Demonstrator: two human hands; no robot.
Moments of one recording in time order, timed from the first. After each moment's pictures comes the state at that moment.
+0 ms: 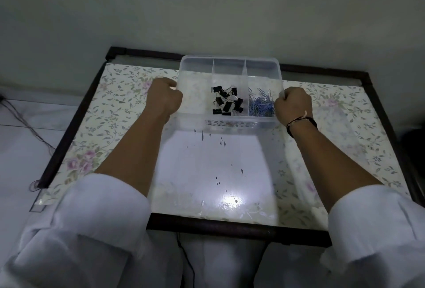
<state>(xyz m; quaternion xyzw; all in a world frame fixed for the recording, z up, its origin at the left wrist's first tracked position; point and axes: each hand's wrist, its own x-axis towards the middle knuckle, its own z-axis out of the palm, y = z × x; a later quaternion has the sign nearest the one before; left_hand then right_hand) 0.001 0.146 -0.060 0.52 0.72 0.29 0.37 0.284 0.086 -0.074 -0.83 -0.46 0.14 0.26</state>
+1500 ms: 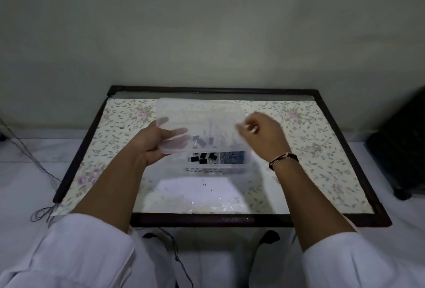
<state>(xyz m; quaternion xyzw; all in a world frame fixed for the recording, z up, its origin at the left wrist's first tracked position) -0.017 0.049 -0.010 0.25 0.49 0.35 0.75 0.261 -0.029 -0.010 -0.72 -0.62 0.13 0.28</state>
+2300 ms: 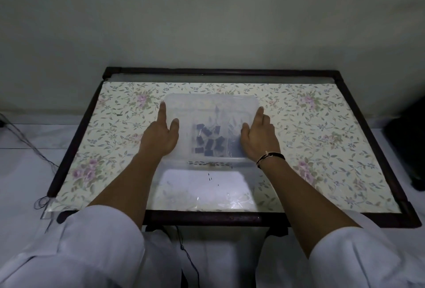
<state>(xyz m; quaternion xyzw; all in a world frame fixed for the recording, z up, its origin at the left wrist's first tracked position) -0.011 0.070 -0.085 0.66 0.68 0.15 0.27 0.239 0.006 -0.106 -0.80 -0.54 0.14 0.20</state>
